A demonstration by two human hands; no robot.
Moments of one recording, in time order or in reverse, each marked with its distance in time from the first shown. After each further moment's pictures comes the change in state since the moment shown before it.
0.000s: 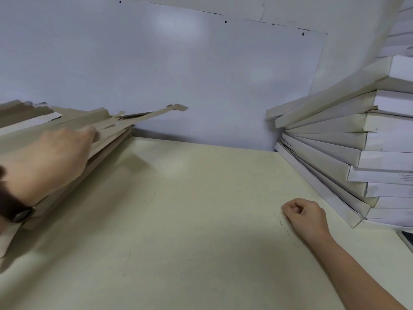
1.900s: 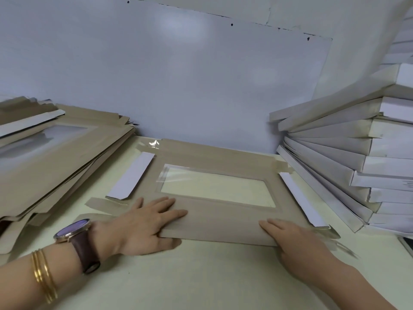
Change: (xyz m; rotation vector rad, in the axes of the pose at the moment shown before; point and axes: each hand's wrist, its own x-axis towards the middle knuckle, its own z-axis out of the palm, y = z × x) left_hand -0.086 0.160 -0.024 -0.405 -0.717 0.466; right_hand -0.067 -0.040 -0.017 -0.781 -0.448 -0.594
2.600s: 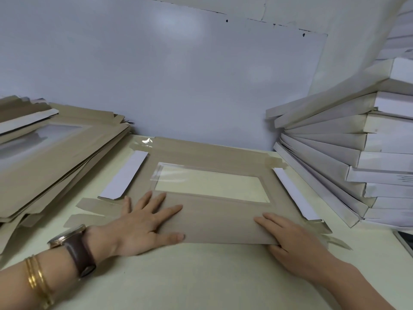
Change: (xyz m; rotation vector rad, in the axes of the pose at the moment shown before) left_hand 0.000 0.002 0.006 -0.157 -0.044 -0.136; right_hand -0.004 0.003 -0.002 0.156 -0.017 -0.032
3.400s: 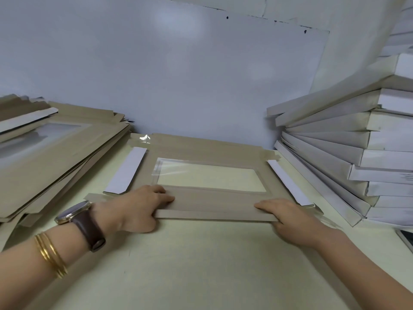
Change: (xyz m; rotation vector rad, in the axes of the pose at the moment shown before) left_hand 0.018 -0.007 -0.033 0.068 0.028 0.057; right_hand 0.051 0.040 0.003 0.014 -0.029 -0.032
